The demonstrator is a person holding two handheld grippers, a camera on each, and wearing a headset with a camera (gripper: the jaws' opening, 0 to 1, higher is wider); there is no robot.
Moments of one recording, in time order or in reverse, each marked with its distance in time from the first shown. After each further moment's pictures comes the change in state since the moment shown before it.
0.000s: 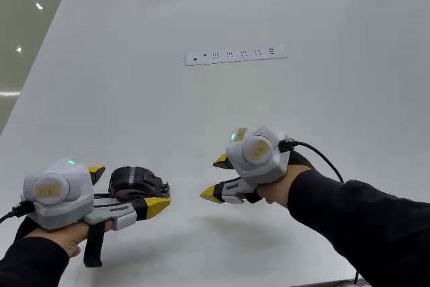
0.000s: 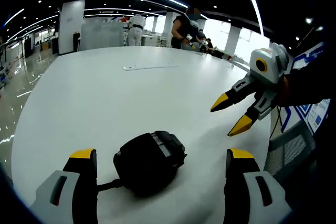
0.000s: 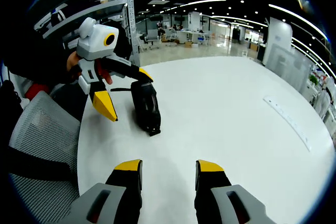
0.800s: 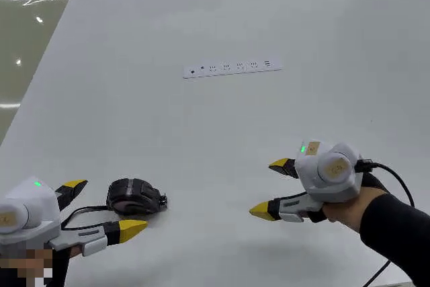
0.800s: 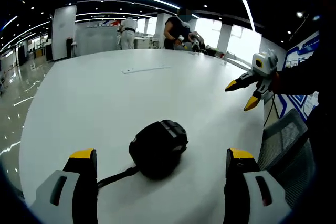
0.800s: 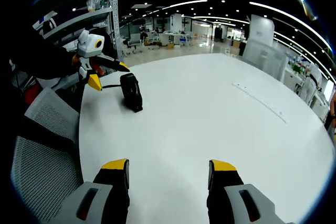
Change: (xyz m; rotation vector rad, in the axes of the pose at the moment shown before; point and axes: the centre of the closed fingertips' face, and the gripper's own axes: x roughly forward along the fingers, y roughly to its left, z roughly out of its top) left arm -0.031 0.011 -0.010 0.053 0.022 -0.036; right arm -0.081 -0.025 -0.059 0.094 -0.018 -0.114
